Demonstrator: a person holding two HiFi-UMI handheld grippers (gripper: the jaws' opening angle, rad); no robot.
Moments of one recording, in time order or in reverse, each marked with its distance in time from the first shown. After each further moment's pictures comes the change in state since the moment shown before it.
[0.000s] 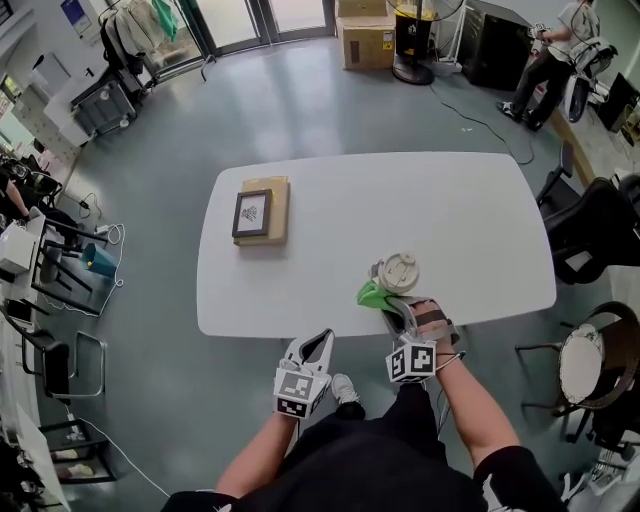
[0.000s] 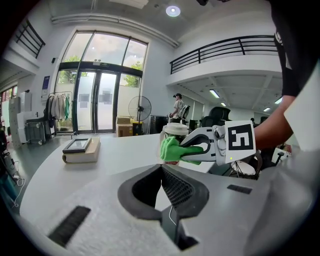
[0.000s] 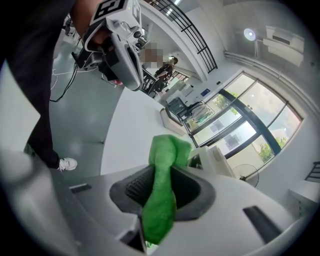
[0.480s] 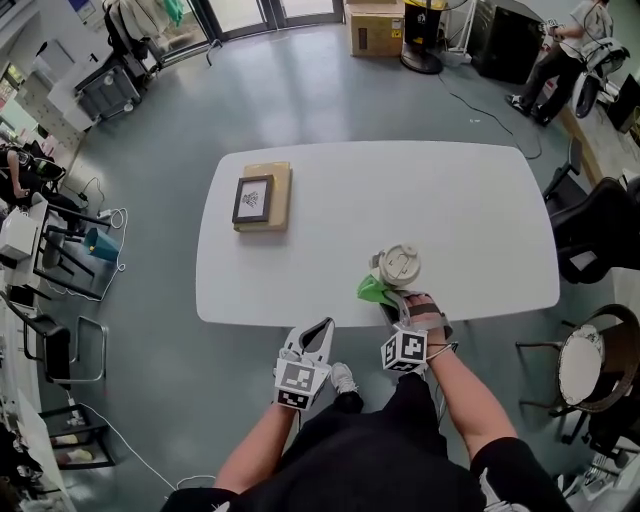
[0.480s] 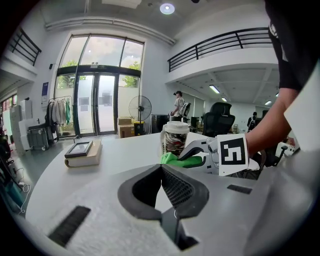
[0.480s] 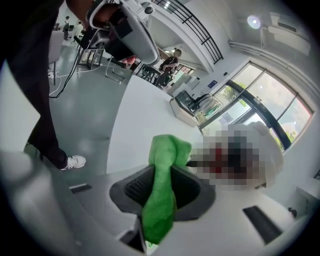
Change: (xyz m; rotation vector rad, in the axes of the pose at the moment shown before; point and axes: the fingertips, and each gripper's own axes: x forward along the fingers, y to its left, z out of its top) left arm 0.005 -0.001 0.002 0.037 0.014 0.030; right arm 0.034 0.040 -0.023 0.014 0.054 0.103
